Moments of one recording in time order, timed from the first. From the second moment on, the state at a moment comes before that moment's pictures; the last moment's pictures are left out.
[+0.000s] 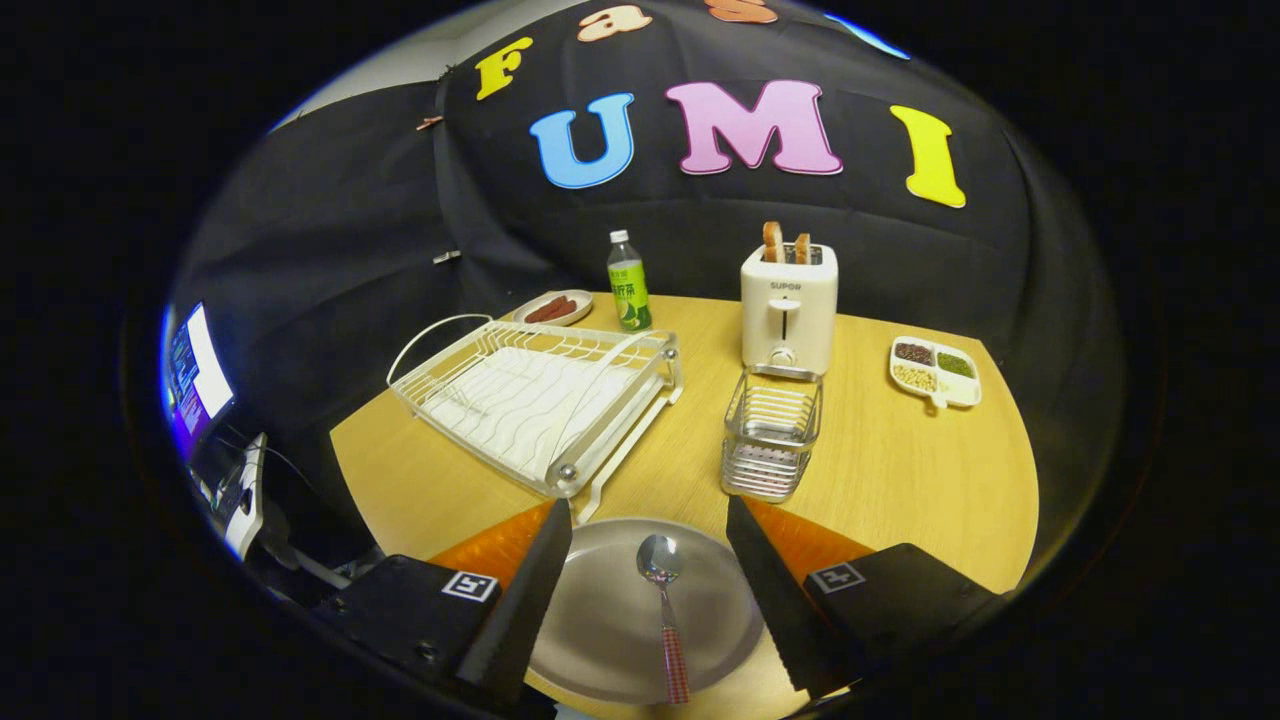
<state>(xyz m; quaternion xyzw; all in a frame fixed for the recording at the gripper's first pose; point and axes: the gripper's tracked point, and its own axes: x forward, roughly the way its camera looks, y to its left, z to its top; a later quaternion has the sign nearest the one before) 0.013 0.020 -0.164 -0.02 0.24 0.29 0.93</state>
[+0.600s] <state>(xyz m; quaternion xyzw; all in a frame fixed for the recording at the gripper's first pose) 0.021 0.000 0.035 0.05 0.07 0.12 0.99</state>
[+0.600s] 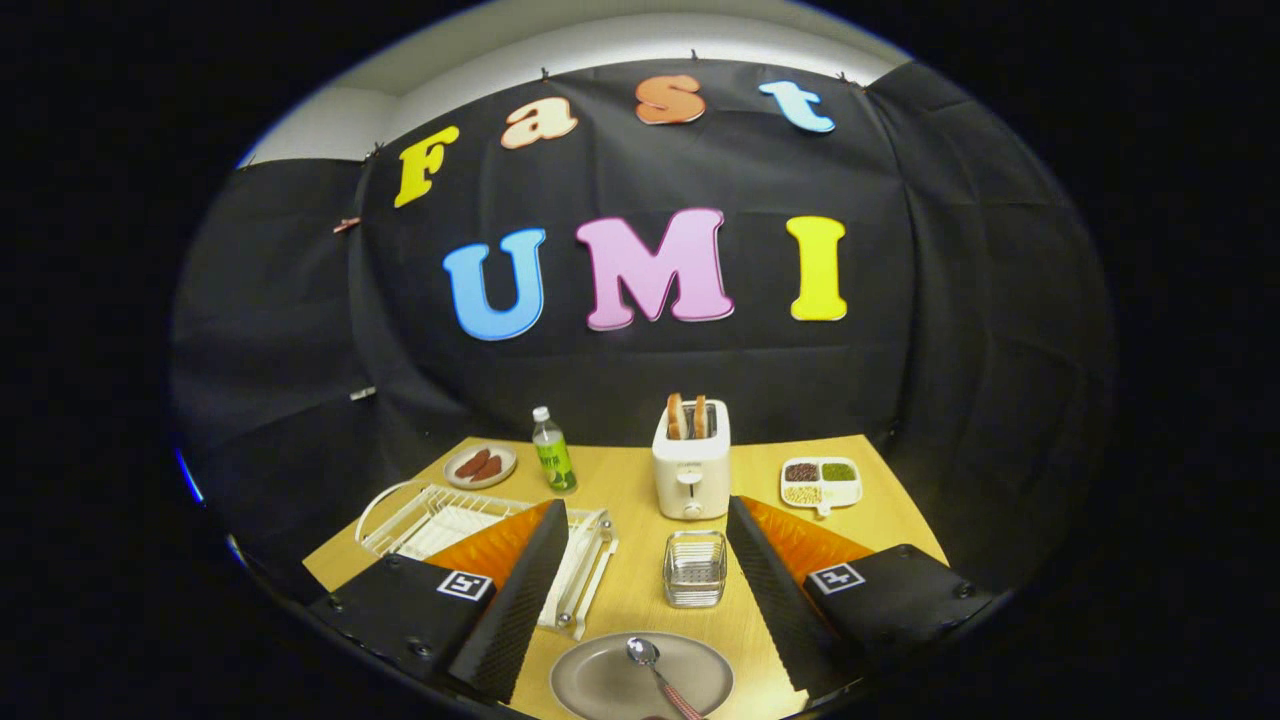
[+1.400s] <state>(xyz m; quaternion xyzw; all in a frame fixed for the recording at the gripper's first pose) -0.001 0.028 0.055 0.03 0.05 0.06 1.00</state>
